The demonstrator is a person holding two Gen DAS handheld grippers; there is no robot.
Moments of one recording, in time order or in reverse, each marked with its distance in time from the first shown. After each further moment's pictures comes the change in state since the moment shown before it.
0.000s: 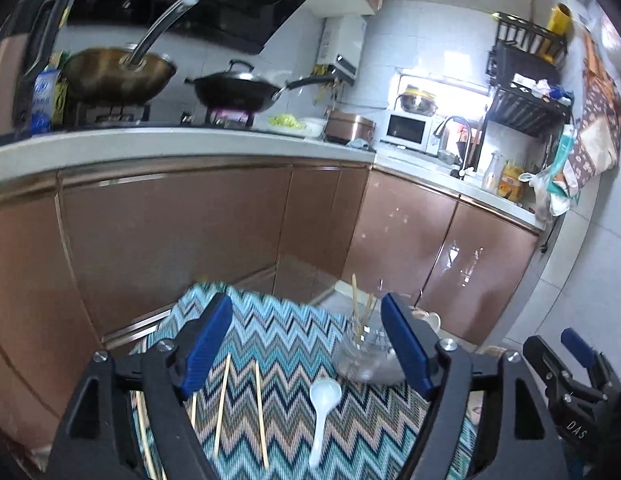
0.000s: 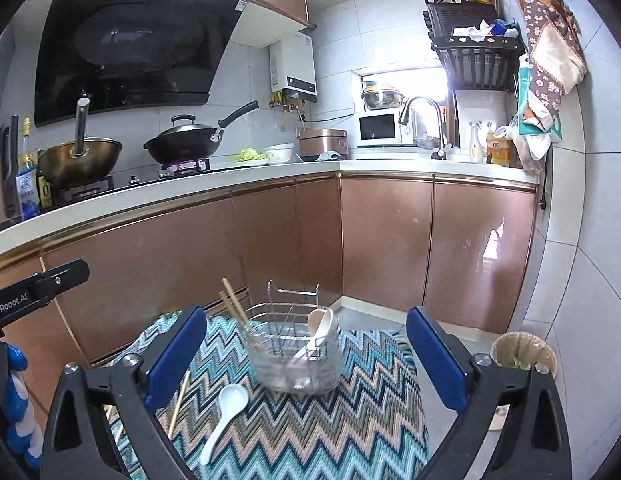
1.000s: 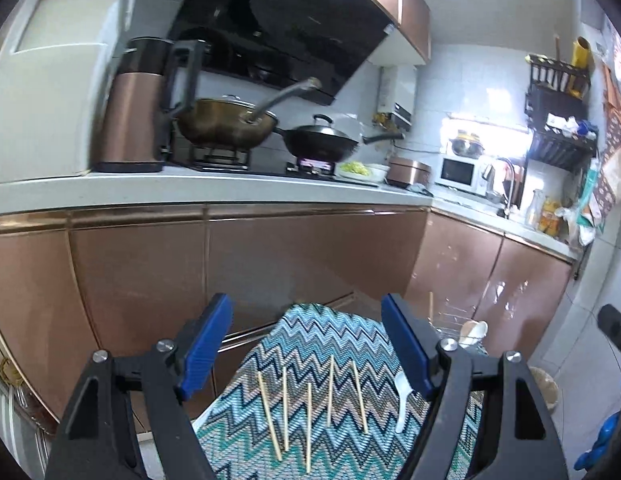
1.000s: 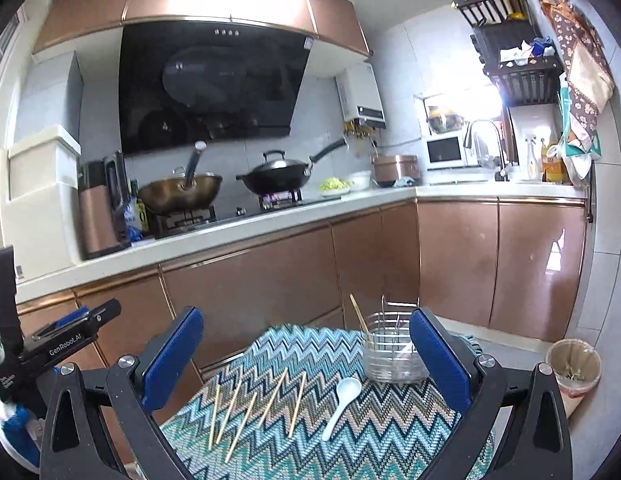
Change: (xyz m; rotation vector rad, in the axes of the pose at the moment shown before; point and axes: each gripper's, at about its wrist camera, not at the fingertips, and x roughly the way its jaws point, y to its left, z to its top) left arm -0.162 0.095 -0.018 -0.028 -0.181 0.204; right arm -0.120 0.067 0.018 0.016 -0.096 0.268
